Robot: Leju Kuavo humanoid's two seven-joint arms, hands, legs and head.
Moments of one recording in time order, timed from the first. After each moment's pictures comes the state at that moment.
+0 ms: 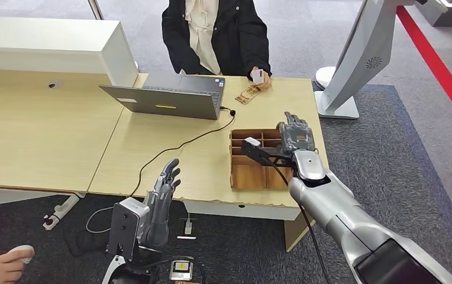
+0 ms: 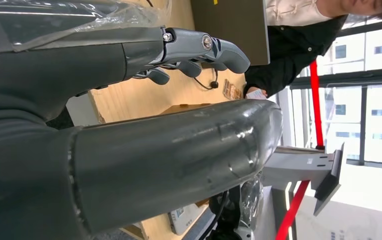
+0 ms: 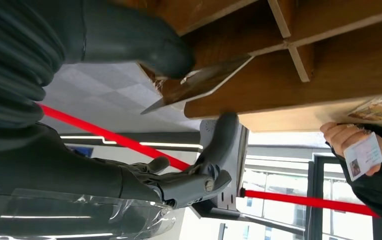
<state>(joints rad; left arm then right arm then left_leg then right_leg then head) -0.07 0.15 -0.82 -1.84 -0.14 0.59 0.03 -0.90 -0.06 0.93 -0.52 0.93 -0.20 0.37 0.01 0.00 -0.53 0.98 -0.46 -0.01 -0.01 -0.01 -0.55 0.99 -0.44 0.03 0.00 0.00</state>
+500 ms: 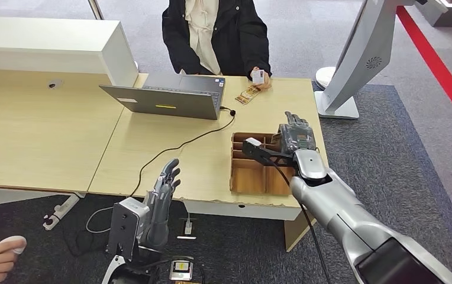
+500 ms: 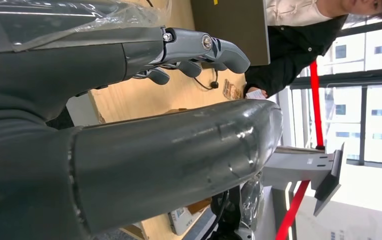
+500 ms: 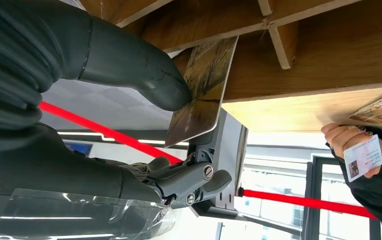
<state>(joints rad) -0.07 0.15 -0.82 -1.84 -0.13 0.58 0.03 -0.91 -0.07 0.93 -0.52 0.94 -0.20 0.36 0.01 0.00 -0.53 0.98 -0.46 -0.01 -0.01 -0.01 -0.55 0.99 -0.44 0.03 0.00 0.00</state>
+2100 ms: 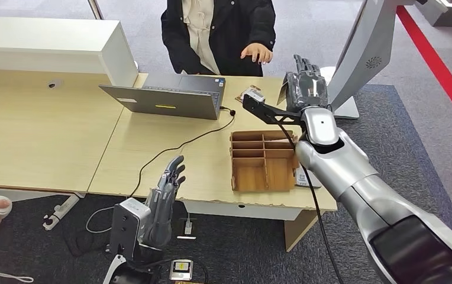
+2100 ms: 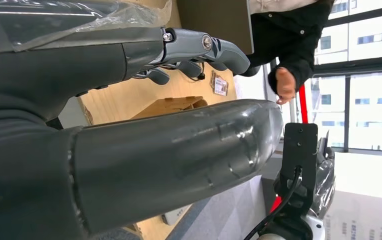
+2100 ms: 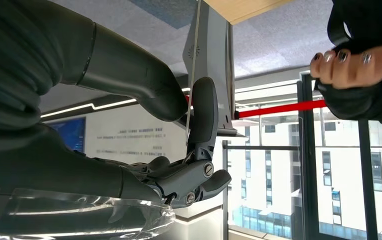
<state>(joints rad) -0.08 0.14 -0.82 -1.84 -0.12 0.54 -0.01 -1.07 -0.11 0.93 -0.67 0.97 -0.24 0.42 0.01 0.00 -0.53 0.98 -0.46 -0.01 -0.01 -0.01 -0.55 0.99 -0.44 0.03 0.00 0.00</state>
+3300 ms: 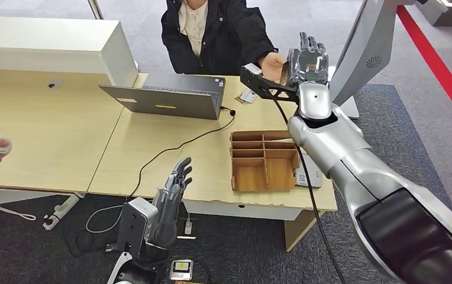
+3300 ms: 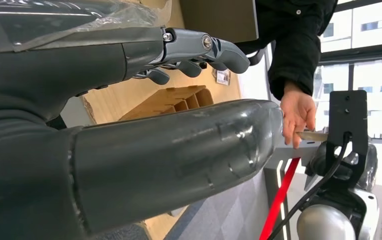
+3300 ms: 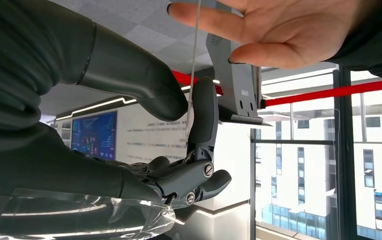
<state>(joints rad) -0.10 0.13 -0.82 -1.79 -0.08 0.52 -0.05 -1.24 0.01 0.95 -0.43 0.97 -0.23 0.51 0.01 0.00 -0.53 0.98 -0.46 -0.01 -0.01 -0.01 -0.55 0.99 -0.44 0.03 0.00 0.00</state>
